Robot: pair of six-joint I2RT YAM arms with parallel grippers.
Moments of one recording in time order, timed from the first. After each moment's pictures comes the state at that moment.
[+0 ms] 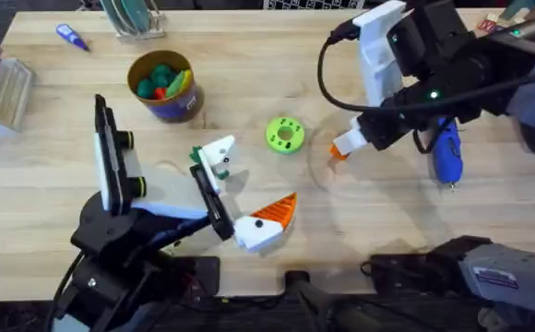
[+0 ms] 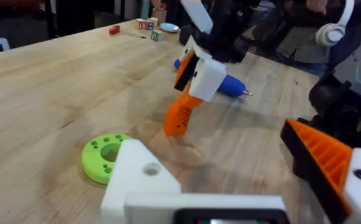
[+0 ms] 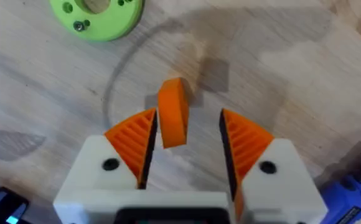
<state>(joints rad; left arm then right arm) -0.45 0.01 0.01 -0.06 0.66 -0.16 0.35 1.35 0.97 -0.90 -0.09 -0.20</state>
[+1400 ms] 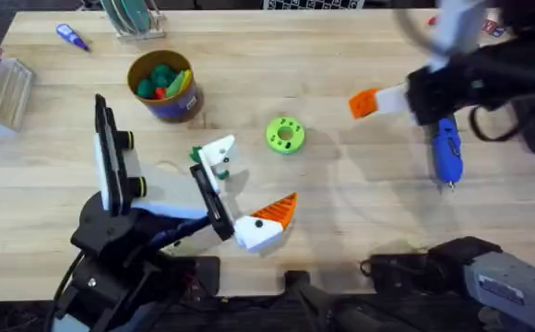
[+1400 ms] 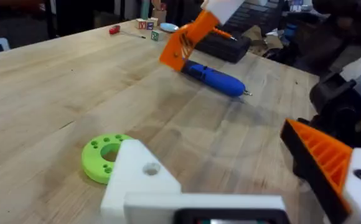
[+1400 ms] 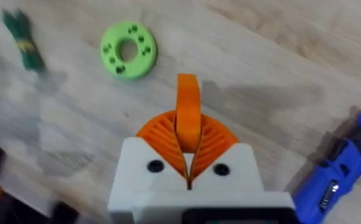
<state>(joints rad) -0.45 0.01 0.01 -0.06 0.66 -0.16 0.25 1.14 1.13 -1.03 -0.19 -0.13</state>
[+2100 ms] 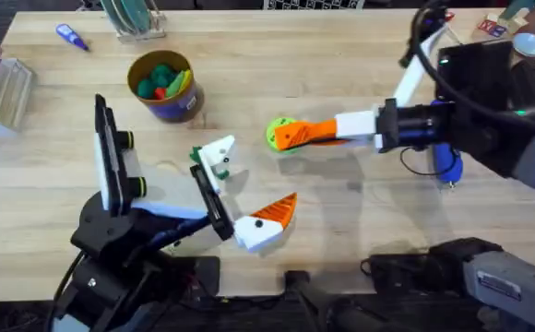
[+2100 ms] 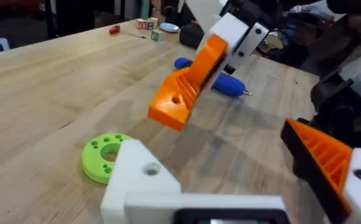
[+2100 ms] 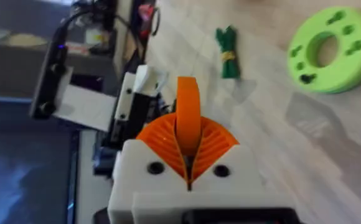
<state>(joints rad) -0.45 0.01 0.01 -0.06 0.66 -0.16 0.17 1.16 0.60 -0.27 -1.15 0.43</state>
